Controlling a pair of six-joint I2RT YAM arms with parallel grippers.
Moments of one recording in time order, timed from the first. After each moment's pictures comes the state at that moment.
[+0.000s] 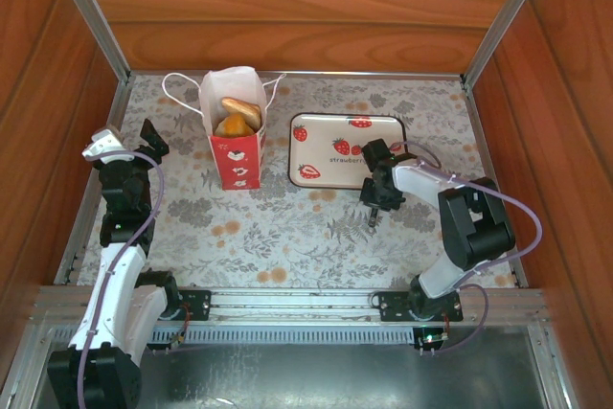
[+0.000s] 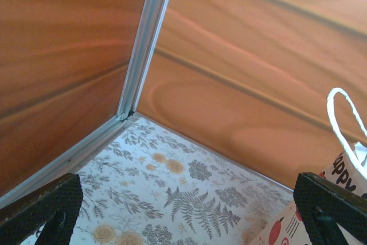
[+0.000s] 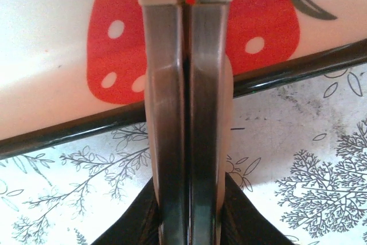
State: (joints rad) left arm 0.05 0.72 0.47 0.23 -0.23 -0.39; right arm 0.41 1.62 0.89 -0.70 0.09 0.62
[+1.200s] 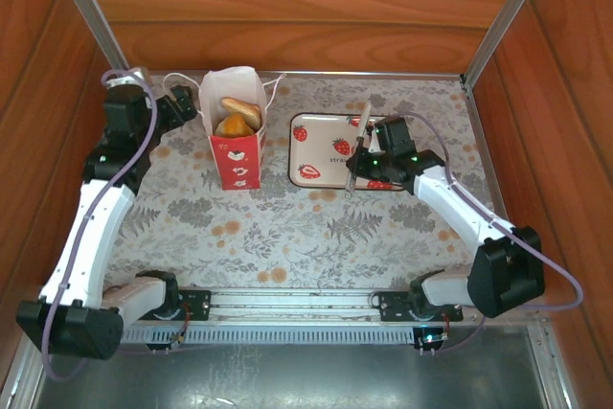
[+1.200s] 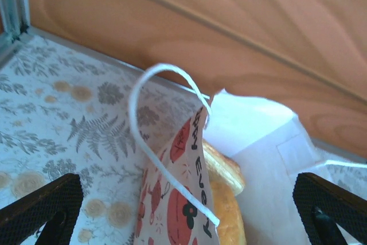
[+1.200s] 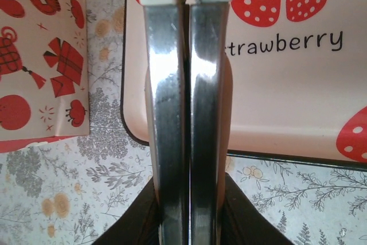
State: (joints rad) left arm -0.13 1.11 1.17 -0.47 -0.02 -0.50; right arm 0.43 1.32 0.97 -0.54 -0.23 0.53
